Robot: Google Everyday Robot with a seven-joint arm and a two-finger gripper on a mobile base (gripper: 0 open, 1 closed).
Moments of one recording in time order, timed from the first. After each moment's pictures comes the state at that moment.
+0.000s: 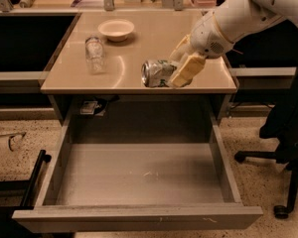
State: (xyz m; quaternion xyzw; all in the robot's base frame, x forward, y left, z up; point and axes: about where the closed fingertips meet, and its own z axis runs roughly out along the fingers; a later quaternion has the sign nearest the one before) arm 0.605 -0.078 0.910 -0.66 0.66 0.15 0.32
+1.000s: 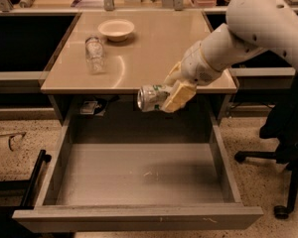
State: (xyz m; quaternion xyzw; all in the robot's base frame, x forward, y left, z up) arm 0.580 -0.064 0.852 -0.67 0.67 0.13 0.30
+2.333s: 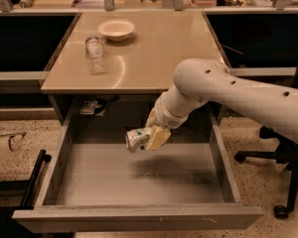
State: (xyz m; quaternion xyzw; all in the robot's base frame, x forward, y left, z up) arm 0.560 -0.016 0.704 -0.72 0.65 0.09 0.23
